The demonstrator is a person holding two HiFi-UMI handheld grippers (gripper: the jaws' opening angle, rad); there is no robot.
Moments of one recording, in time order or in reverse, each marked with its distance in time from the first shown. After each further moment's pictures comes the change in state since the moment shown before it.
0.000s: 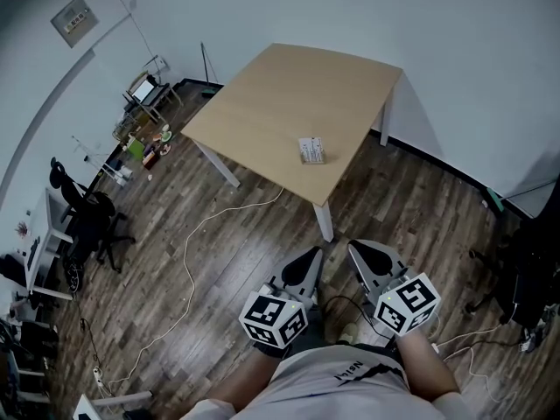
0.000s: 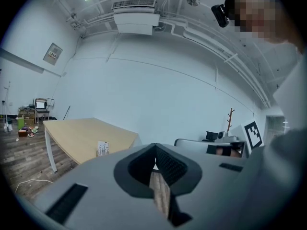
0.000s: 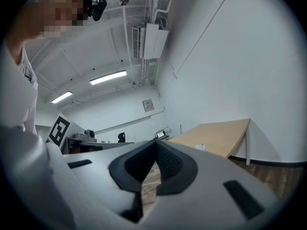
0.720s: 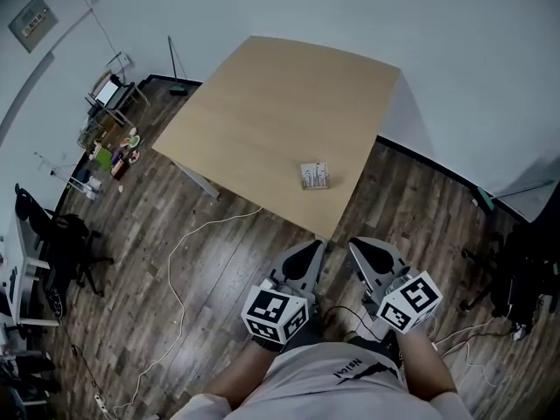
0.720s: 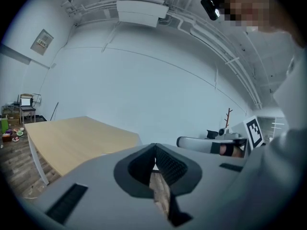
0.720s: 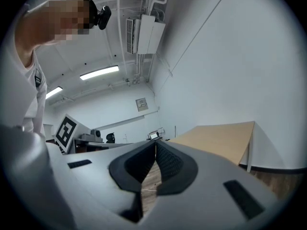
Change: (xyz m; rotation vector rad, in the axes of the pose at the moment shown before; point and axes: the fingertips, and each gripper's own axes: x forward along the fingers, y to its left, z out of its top) left arm 0.114 0.159 0.043 0.015 0.051 -0.121; right arm 0.173 -0.072 0.013 -0.022 -0.004 -0.065
